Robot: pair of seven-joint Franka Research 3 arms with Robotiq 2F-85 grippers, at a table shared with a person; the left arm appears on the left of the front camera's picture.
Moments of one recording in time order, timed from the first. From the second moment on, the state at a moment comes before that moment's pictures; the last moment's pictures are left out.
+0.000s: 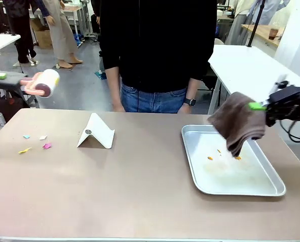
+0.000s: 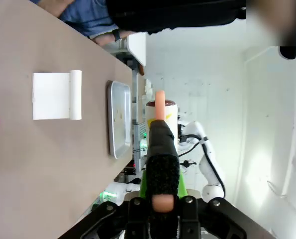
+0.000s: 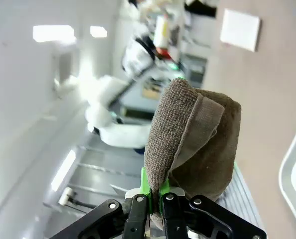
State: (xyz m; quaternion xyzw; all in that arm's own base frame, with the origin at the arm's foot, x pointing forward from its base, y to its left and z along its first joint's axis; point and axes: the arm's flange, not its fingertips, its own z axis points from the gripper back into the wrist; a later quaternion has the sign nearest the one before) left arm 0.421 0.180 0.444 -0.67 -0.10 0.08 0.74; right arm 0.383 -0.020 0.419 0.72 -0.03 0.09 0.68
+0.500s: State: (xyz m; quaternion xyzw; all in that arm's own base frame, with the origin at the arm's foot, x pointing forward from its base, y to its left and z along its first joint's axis) left arm 0.355 0.253 0.419 -0.69 -0.08 0.03 0.72; right arm 0.347 -0.090 0.417 0.77 -0.10 -0.02 0.63
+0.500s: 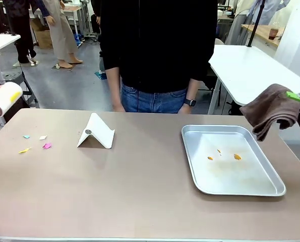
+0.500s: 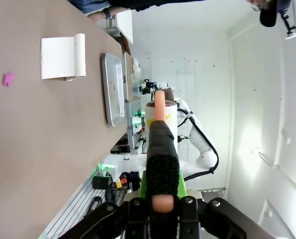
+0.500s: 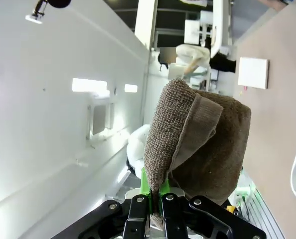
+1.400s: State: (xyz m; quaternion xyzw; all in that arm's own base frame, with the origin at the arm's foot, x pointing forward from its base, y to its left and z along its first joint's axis) left arm 0.357 0.267 0.403 -0.70 -0.08 0.03 0.71; right arm 0.346 -0.087 0.413 0.76 -0.10 -0.03 0.64
